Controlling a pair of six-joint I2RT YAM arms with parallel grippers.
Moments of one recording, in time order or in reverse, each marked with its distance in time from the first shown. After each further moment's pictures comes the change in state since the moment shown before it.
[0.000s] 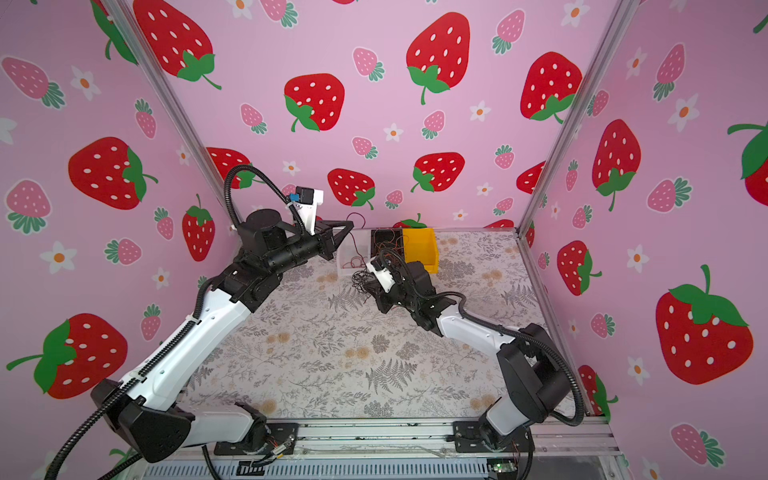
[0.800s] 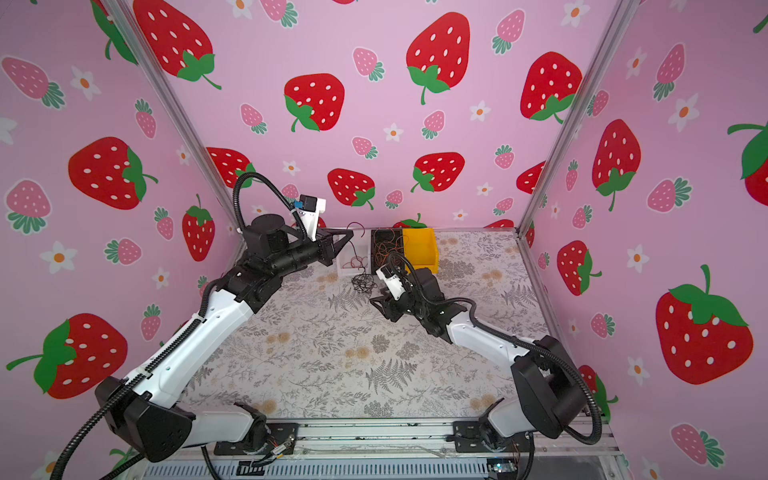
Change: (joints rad) left arm 0.031 0.004 -0.061 0.001 0.052 -0.007; right arm -0.028 -0.089 -0.084 -0.108 0.009 0.064
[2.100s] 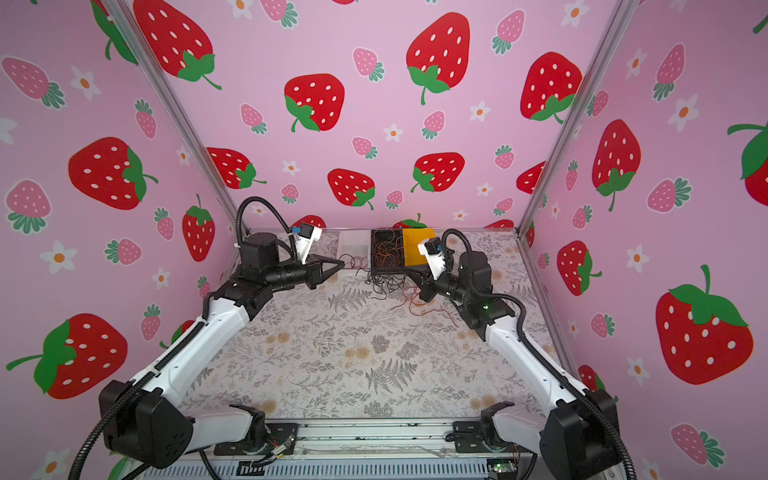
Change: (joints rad) left arm 0.189 -0.031 -0.236 -0.032 0.375 0.119; right arm -0.308 -0.261 0.031 -0.076 -0.278 -0.015
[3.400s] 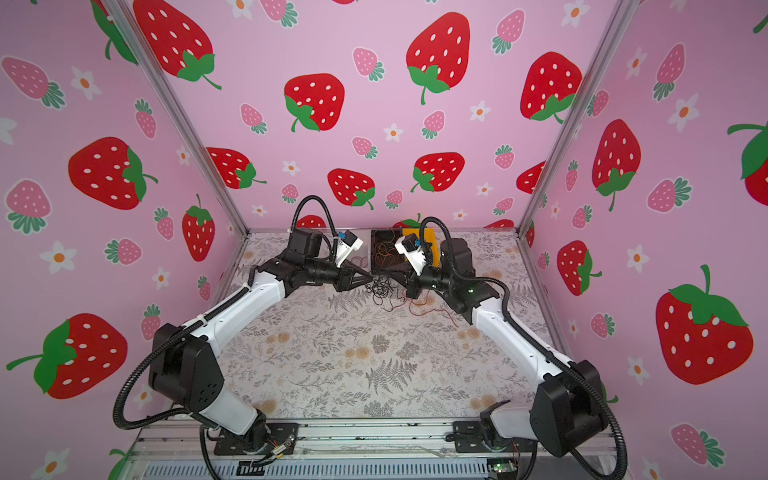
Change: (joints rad) left arm -0.144 0.298 0.201 -0.201 0.028 0.238; right arm 0.107 0.142 0.169 -0.118 -0.117 -0.104
